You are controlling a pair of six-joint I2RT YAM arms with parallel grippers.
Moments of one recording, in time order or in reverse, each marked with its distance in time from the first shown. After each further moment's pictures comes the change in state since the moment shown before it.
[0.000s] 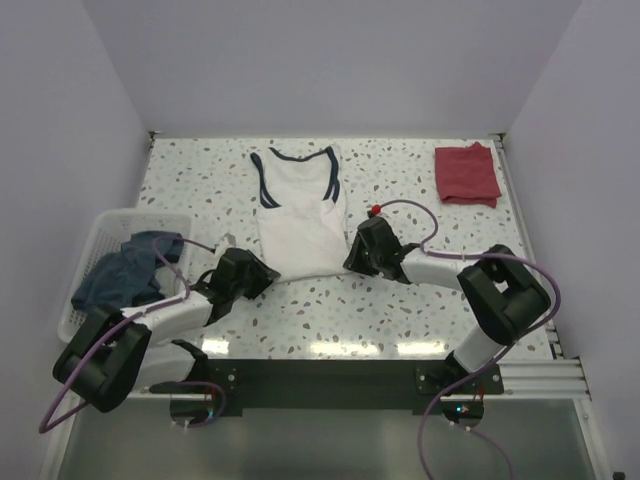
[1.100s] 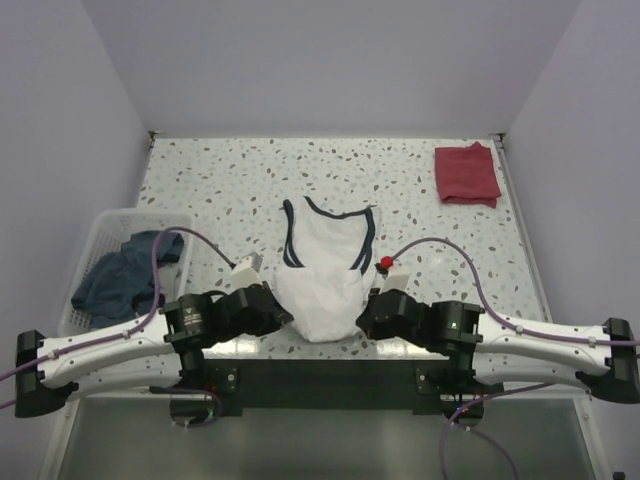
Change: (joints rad) left arm -0.696 -0.425 0.283 -0.825 -0.235 -0.215; right arm 0.649 -0.774 -0.161 -0.598 0.320 0.228
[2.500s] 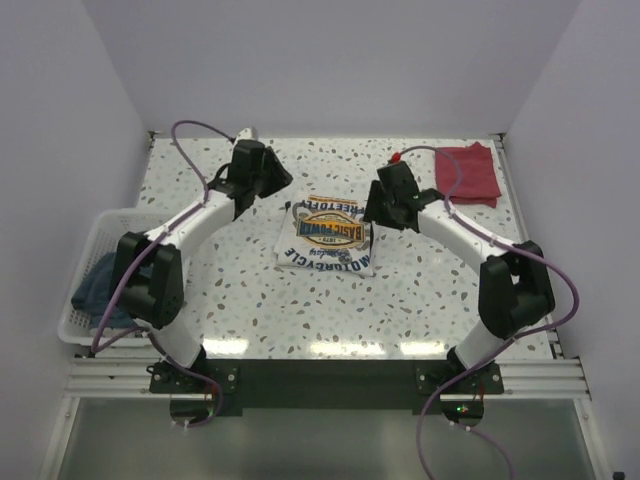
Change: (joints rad) left arm 0.832 0.953 0.714 0.532 0.265 0.603; right arm -0.853 0.801 0.637 0.117 -0.215 -0.451
